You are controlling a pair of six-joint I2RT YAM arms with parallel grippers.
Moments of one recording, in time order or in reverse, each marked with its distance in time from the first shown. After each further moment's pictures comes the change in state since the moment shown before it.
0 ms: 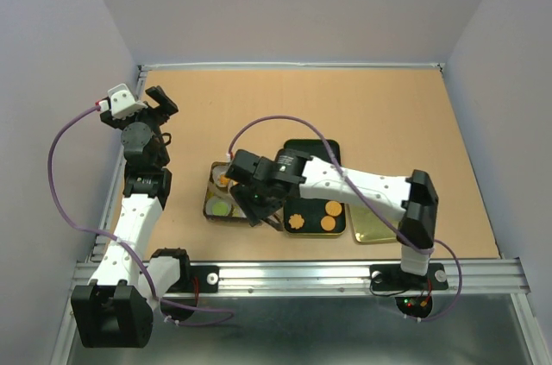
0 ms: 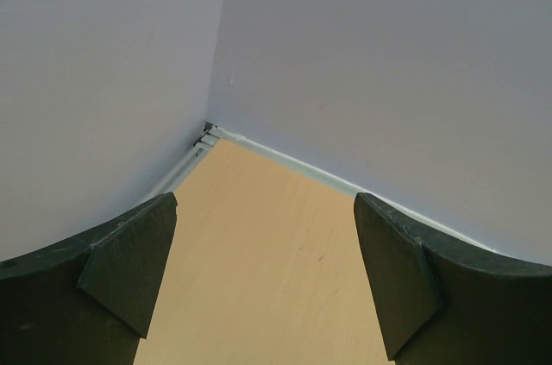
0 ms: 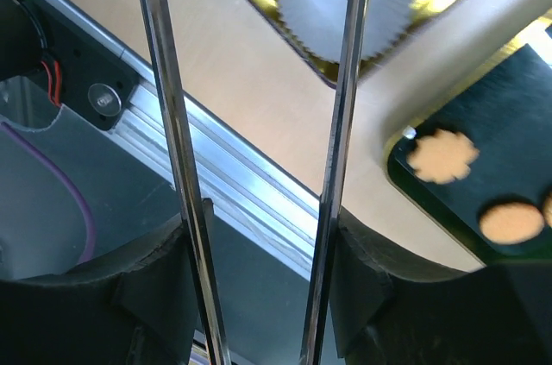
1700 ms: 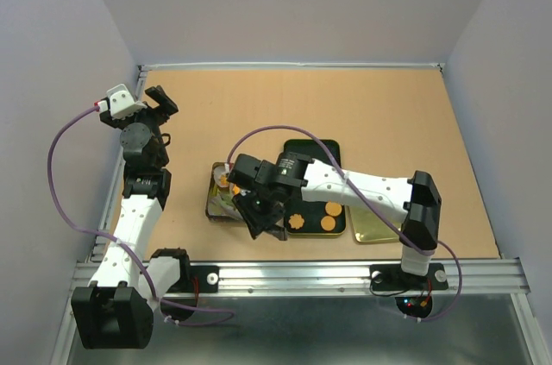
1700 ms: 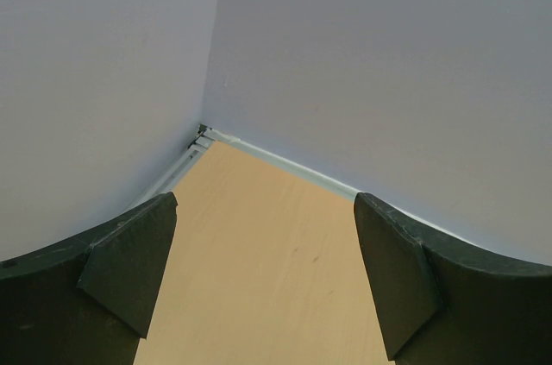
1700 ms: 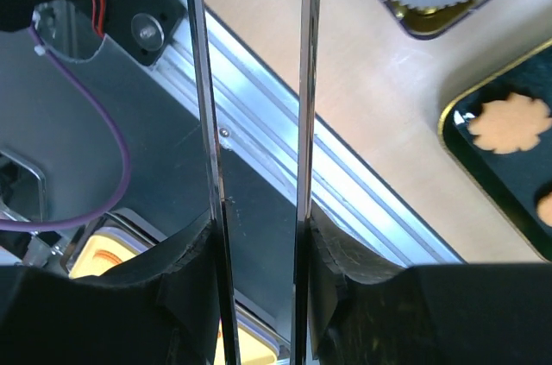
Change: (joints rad) left arm 0.005 -0.007 0.000 0.000 0.018 -0.009; right arm -0.014 -0.079 -0.062 -0.015 -0.211 0.003
